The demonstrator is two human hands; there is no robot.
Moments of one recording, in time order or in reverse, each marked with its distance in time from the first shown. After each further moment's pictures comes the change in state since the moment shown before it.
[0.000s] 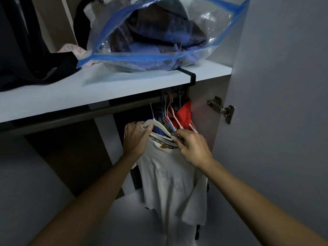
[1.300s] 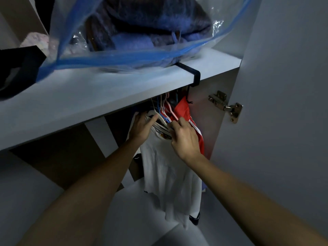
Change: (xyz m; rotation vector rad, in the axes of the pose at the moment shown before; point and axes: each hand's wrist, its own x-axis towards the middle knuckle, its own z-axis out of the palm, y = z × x) left_hand 0.080 -0.001 0.050 -0.152 -0.316 -0.136; right_hand 0.044 0.020 0.060 -0.206 0.073 0.186
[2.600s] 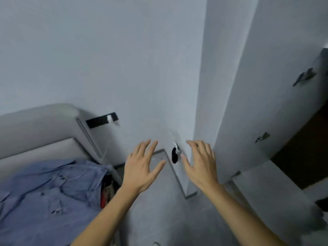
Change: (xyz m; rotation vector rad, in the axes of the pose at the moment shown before) left_hand -0.993 0.135 -0.024 0.779 1.006 -1.076; right_hand -0.581 -0.278 -0.223 0.800 -0.783 -1.257
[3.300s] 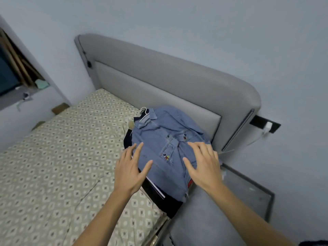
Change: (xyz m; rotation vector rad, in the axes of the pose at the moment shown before) left_hand -0.317 -0.324 -0.132 0.192 0.337 -1.127; right_hand -0.016 -0.395 0.310 0.275 -0.596 -0.857
